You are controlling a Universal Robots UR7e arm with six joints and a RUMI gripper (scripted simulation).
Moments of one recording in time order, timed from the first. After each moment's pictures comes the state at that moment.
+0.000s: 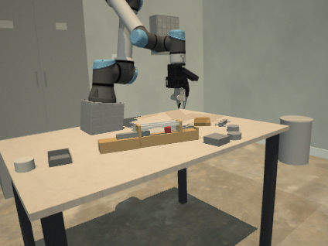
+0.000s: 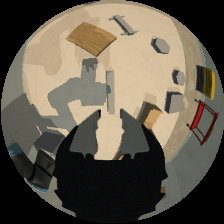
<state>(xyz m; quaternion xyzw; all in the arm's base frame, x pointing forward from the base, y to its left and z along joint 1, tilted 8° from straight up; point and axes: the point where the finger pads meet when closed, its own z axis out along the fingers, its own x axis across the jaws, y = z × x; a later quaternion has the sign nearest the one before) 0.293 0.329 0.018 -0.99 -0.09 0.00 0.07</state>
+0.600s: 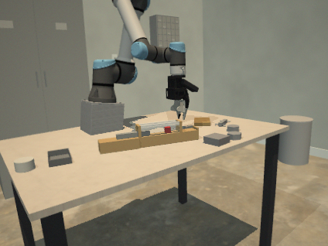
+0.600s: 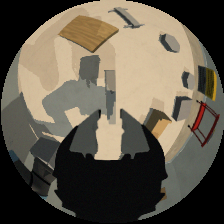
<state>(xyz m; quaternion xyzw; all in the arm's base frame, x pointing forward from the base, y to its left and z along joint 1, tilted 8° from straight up) 0.290 0.336 -0.037 -0.99 -0.09 0.01 0.07</state>
